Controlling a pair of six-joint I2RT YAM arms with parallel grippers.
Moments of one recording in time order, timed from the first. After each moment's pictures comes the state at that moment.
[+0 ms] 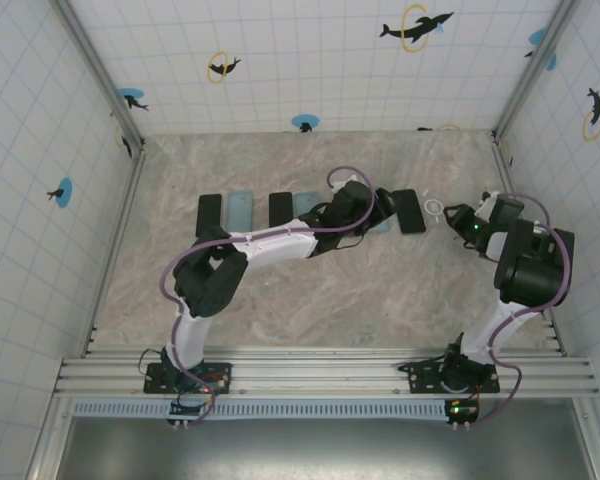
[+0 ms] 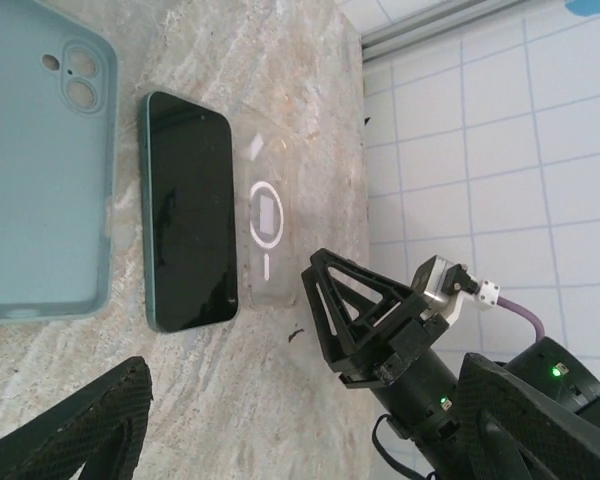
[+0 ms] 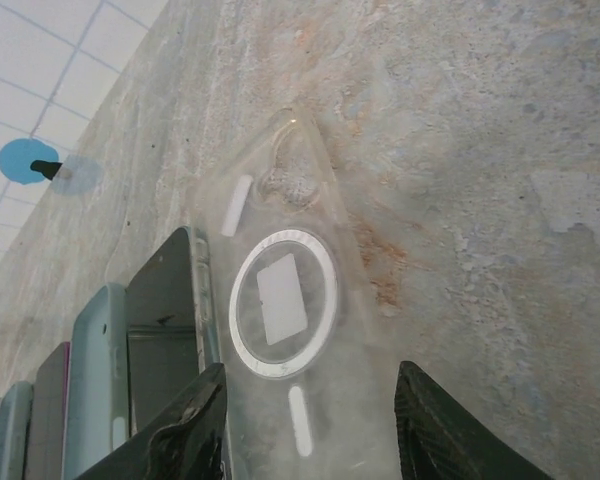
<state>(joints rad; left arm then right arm) -0.95 2.04 1.47 0.14 0.00 -1.20 -0.33 1.82 0.74 0.39 -0.58 0.47</state>
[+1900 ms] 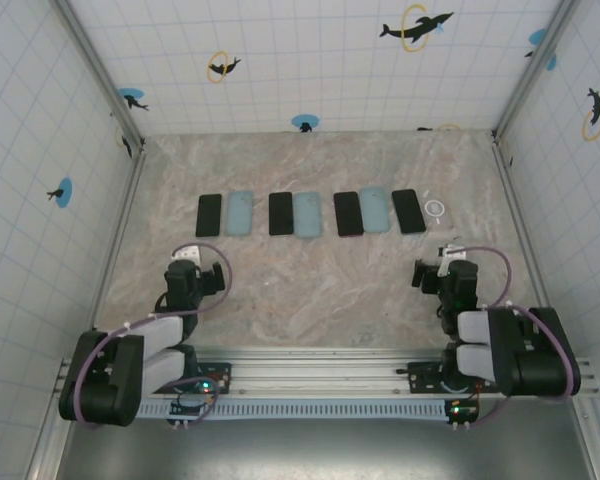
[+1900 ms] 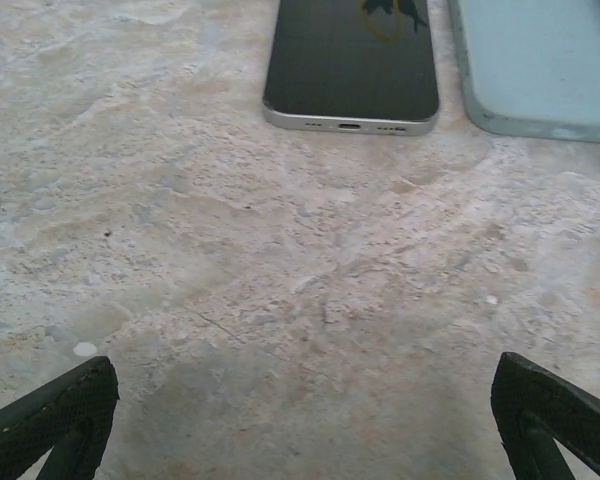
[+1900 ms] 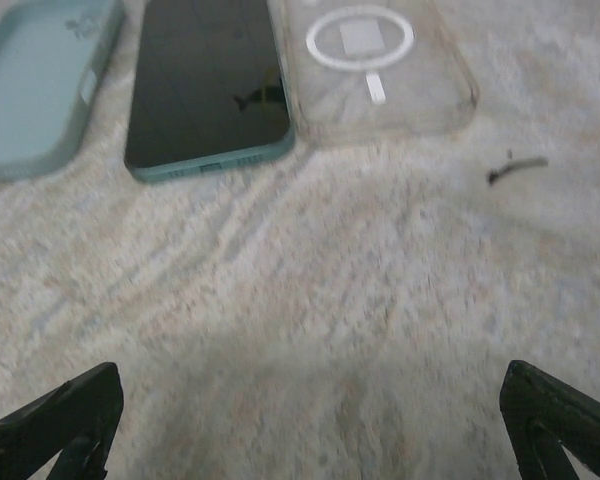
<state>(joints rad) -0.10 1.19 0.03 0.56 -0.12 -0.11 0.04 1.32 0.02 0.79 0.00 0.08</state>
